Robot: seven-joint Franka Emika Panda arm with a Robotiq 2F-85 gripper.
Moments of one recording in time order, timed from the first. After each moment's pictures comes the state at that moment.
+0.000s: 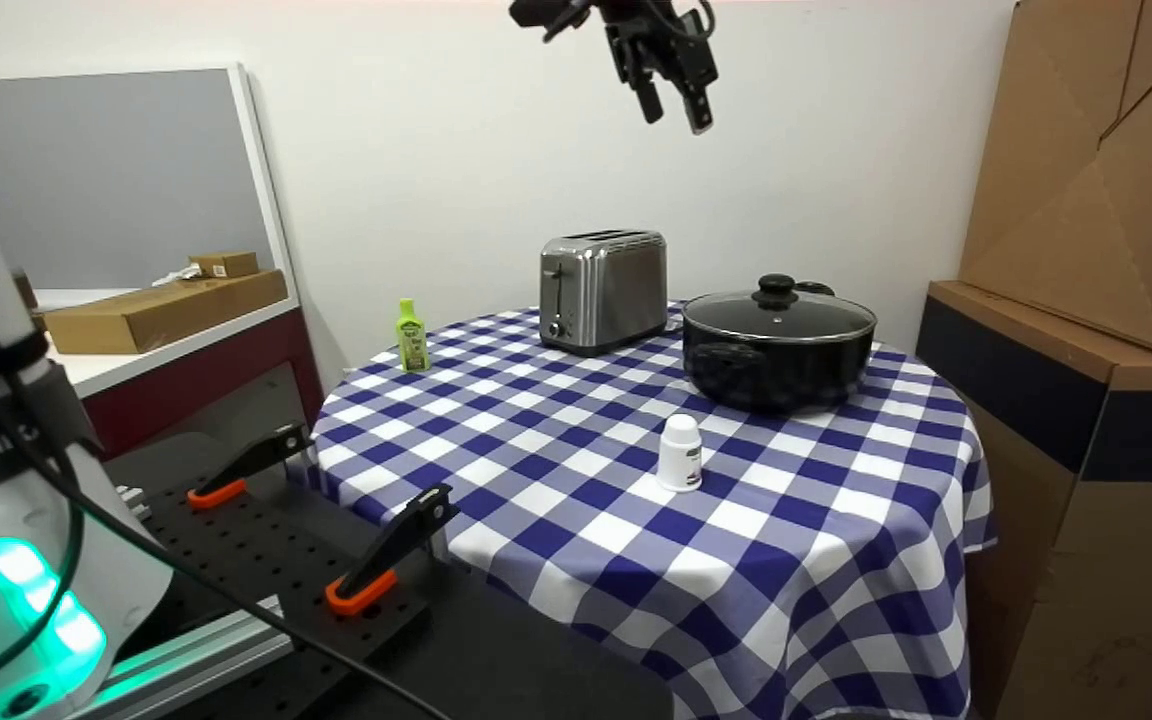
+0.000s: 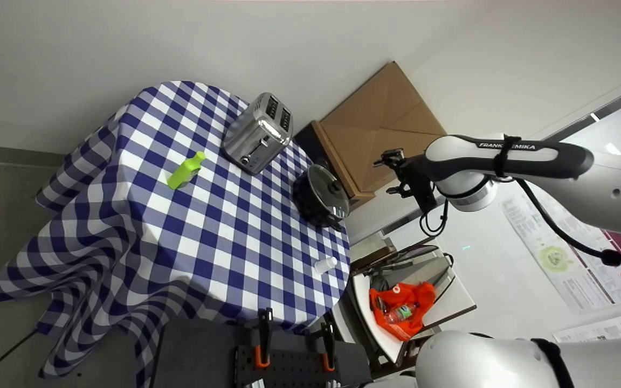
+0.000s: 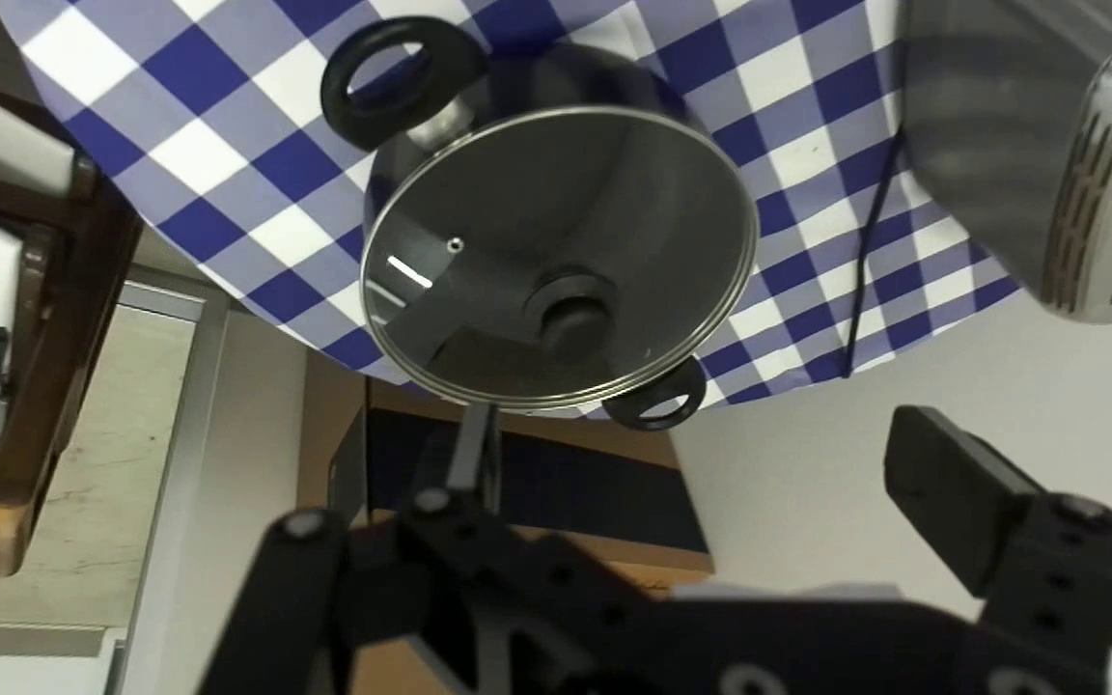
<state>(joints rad) -0.34 -0.13 0.08 -2.47 0.00 2.87 0.35</state>
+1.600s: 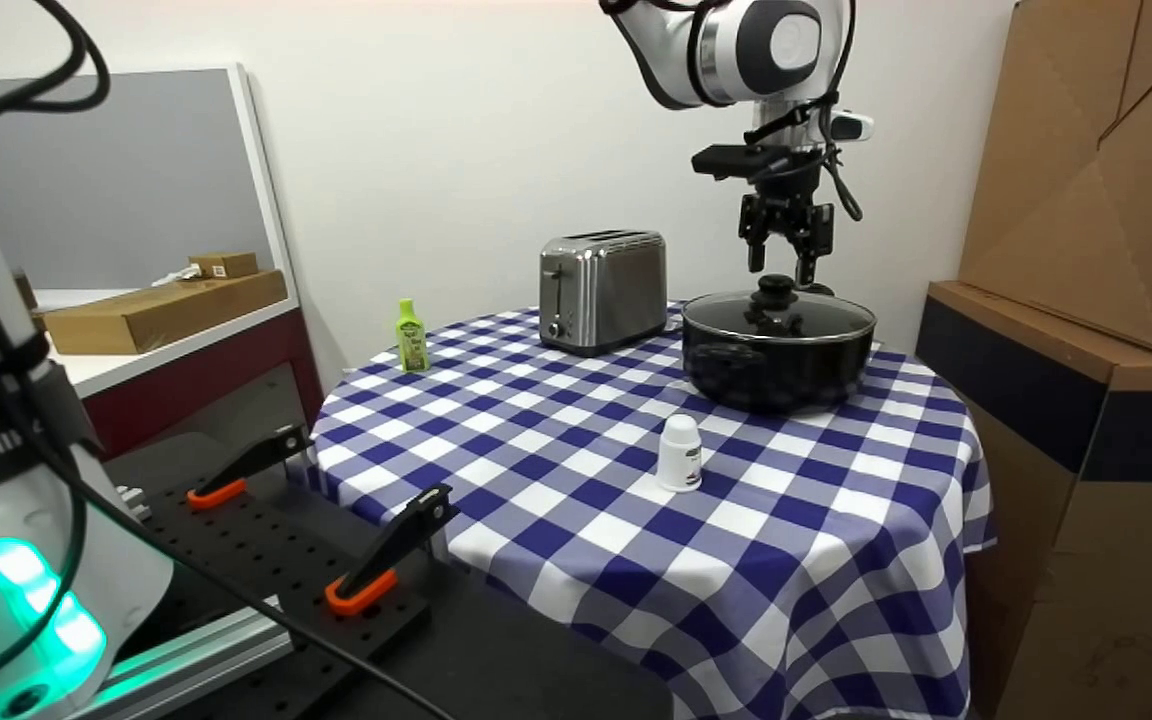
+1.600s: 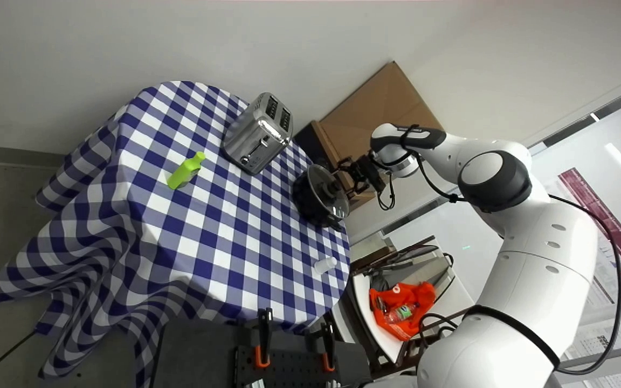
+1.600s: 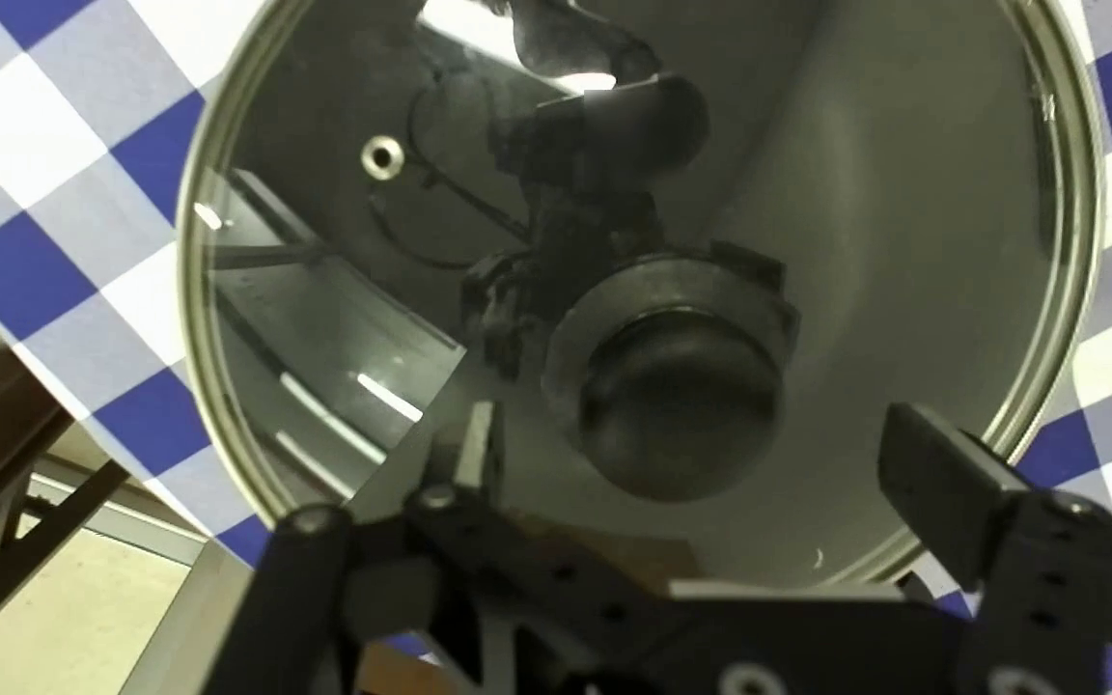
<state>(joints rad) -0.22 0.80 -0.12 -1.40 0.13 2.29 0.22</state>
